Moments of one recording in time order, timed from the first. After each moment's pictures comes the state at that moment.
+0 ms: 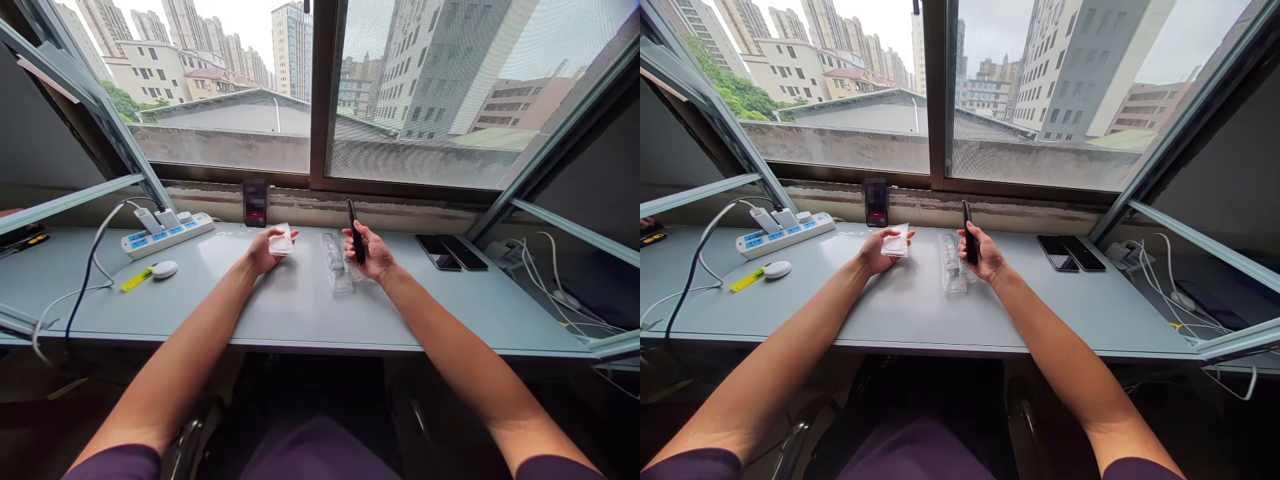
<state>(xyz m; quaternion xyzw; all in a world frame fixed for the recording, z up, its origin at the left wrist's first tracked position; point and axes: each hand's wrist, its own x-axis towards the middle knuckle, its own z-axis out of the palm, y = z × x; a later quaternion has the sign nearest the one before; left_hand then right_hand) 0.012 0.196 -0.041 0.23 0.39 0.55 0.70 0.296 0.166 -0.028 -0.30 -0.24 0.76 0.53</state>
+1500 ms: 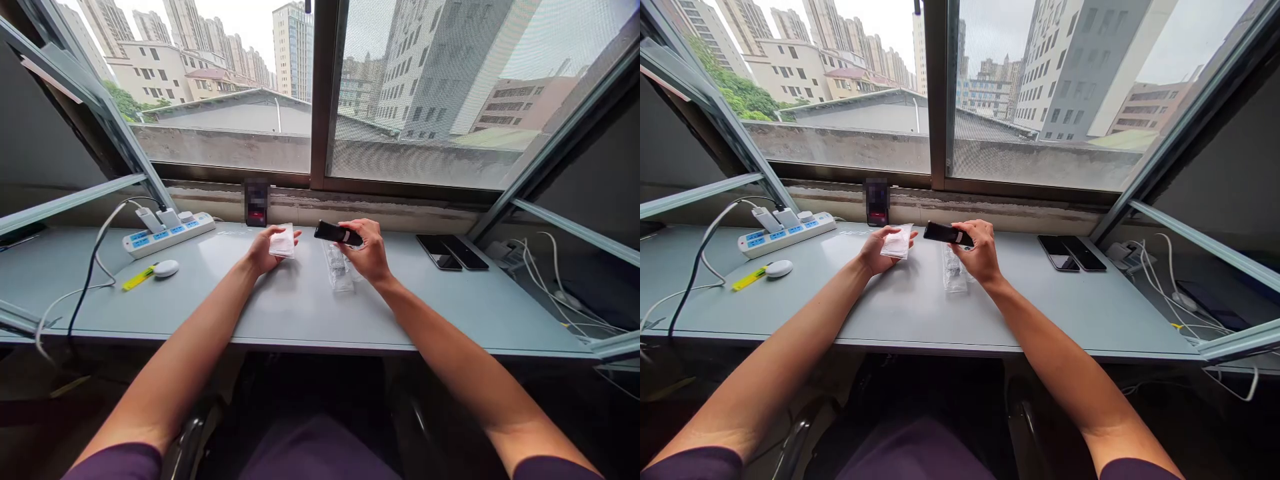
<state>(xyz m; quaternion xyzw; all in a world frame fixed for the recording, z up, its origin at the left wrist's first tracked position) 0.014 0.190 -0.038 0.23 0.38 0.54 0.71 0.291 0.158 -0.046 -0.39 -0.69 0.17 0.59</state>
